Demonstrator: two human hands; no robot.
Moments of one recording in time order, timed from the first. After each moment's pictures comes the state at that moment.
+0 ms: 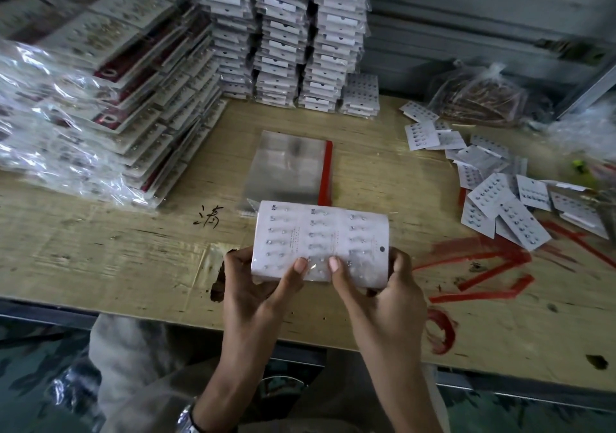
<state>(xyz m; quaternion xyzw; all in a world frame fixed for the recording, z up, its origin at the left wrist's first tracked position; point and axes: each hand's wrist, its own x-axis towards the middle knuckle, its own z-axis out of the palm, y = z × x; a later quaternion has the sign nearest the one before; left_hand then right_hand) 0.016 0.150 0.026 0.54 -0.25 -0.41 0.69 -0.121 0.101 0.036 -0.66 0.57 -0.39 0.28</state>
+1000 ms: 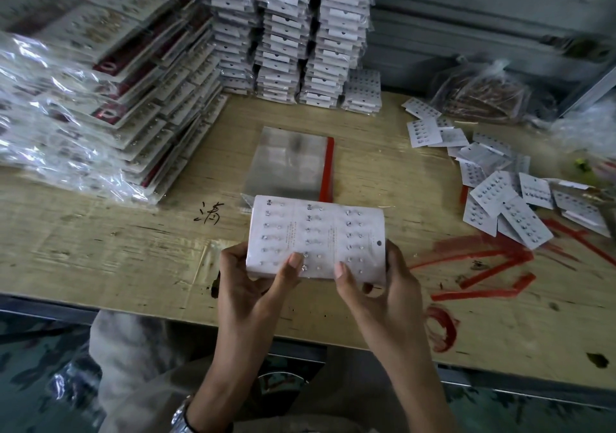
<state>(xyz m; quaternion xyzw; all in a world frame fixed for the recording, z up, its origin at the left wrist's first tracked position) 0.020 0.152 0.034 0.53 -0.26 -0.40 0.69 -0.126 0.098 0.046 -0.67 0.53 -0.35 0.37</state>
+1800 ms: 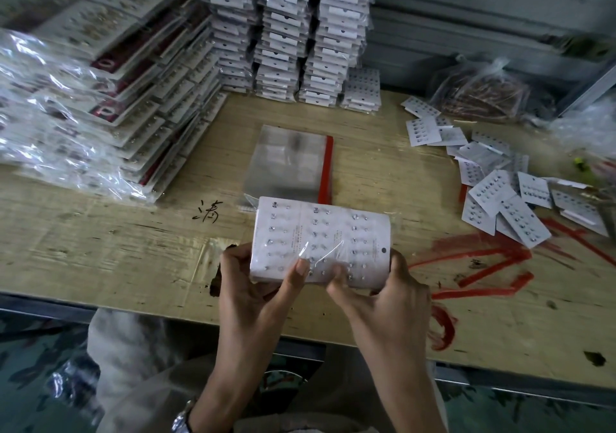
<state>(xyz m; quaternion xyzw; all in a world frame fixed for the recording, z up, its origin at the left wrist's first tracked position) 0.016 0.157 0.033 0.55 -0.29 -0.38 0.68 -0.122 0.103 0.049 -0.69 0.62 -0.30 0.22</state>
